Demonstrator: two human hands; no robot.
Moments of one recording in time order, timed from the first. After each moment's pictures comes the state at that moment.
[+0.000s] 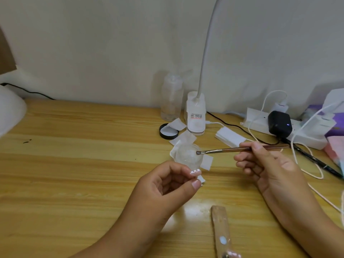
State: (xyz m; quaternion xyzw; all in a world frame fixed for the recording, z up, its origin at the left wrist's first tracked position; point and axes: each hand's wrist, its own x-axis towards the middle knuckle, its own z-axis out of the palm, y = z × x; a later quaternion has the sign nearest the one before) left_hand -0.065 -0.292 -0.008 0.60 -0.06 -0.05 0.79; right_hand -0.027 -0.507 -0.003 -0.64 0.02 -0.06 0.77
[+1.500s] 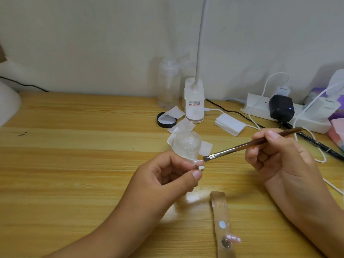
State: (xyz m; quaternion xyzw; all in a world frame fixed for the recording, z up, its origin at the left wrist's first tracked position) left_hand -0.070 -0.294 -0.006 0.63 -0.08 -0.06 0.77; right_hand -0.044 -0.505 -0.001 -0.58 -0.05 -0.07 0.81
